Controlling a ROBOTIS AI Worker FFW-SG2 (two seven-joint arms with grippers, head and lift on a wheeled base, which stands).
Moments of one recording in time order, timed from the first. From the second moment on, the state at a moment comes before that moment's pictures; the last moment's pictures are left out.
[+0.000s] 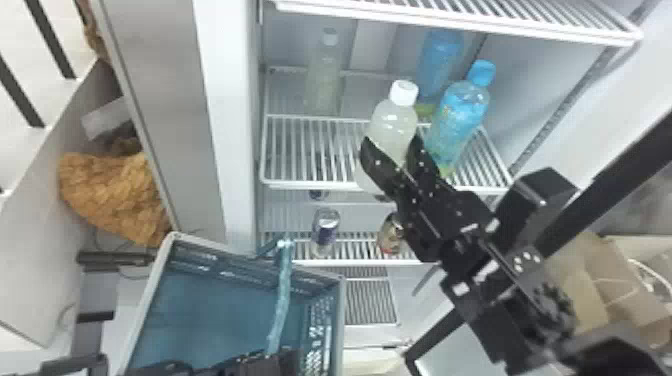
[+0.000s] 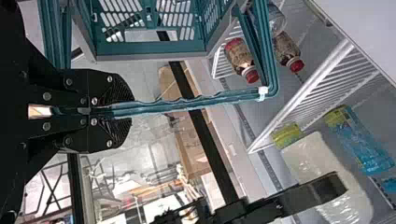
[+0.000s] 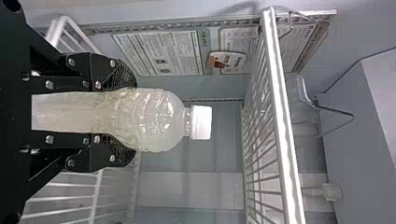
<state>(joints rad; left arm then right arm) 0.52 0.13 0.15 -2.40 1.06 1.41 -0.23 0.51 -0.21 0.07 -2.38 -0.17 0.29 0.15</state>
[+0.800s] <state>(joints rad) 0.52 0.13 0.15 -2.40 1.05 1.41 -0.23 0.80 -0.20 -0.01 -2.67 -0.21 0.61 0.21</state>
